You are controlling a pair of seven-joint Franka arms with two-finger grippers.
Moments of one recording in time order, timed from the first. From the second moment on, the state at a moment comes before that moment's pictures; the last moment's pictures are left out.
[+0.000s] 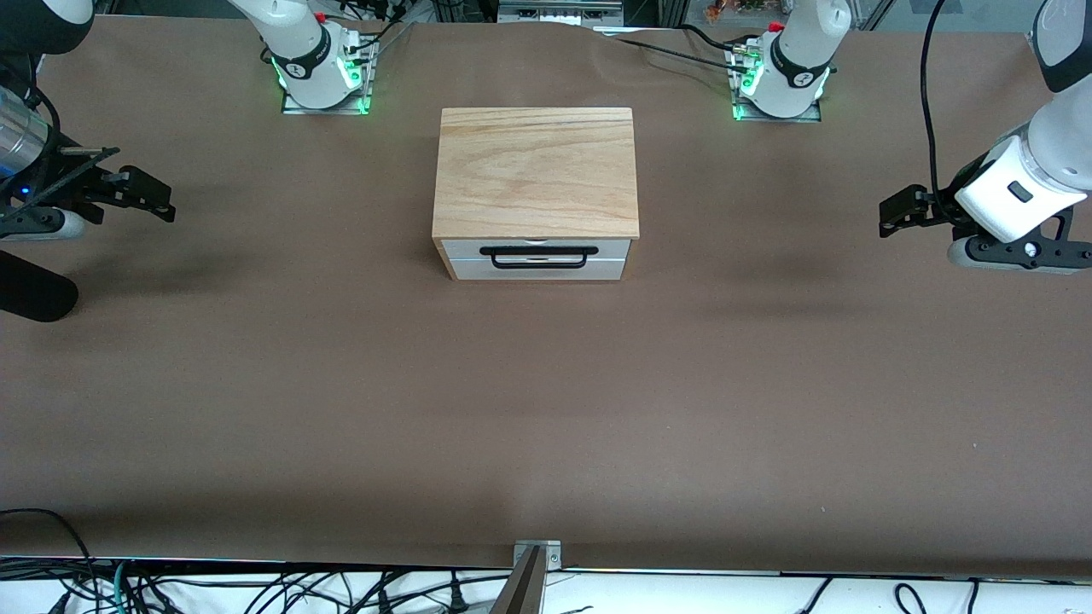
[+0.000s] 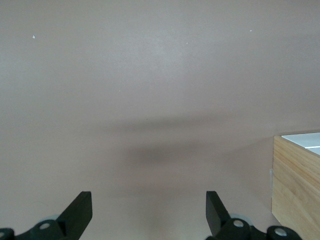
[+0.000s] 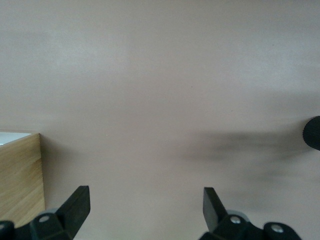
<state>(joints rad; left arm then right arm) -0.11 0.09 0.04 -1.58 0.00 1.55 -0.01 0.01 -0.02 -0.01 -1.73 -0.01 1.67 -0.04</state>
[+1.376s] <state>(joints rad) -0.12 0.24 0.03 -1.89 -0.08 2.04 -0.01 0.01 -0.02 -0.01 -1.73 -0.01 1.67 -0.04</state>
